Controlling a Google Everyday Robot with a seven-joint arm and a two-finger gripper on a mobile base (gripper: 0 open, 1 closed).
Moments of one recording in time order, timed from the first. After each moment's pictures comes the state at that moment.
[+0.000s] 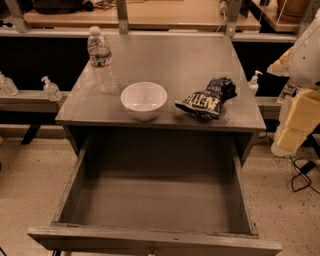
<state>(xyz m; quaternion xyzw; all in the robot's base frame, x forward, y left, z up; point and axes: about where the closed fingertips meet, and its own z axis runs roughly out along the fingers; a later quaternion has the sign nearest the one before) 0.438 -0.217 0.976 -0.60 0.78 -0.03 0.16</state>
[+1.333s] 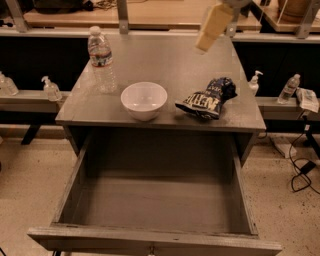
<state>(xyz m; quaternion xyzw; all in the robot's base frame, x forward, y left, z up) 0.663 -0.120 1.060 -0.60 0.70 -0.10 0.36</state>
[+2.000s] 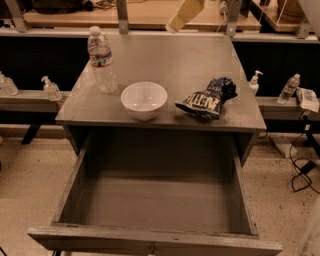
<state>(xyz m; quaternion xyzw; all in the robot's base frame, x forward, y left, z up) 0.739 -0.077 1.083 -0.54 0.68 -0.06 0.49</state>
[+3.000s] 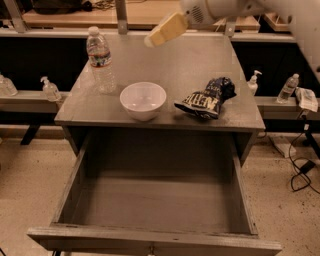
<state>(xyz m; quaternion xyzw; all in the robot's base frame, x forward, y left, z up) 0.719 -0.026 1.041 -0.49 0.68 0.12 0.53</state>
